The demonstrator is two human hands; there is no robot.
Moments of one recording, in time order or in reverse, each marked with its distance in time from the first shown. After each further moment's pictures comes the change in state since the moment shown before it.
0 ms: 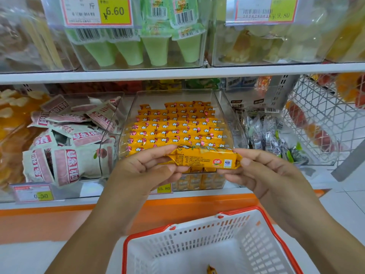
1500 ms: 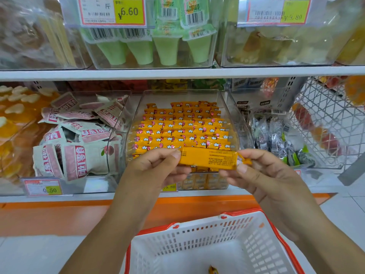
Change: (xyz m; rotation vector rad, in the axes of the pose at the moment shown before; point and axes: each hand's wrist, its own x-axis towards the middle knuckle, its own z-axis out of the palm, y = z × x) left_hand 0.001 -0.007 0.005 0.064 0.108 -0.050; right_hand 0.002 0.010 0.006 0.079 -0.053 -0.021
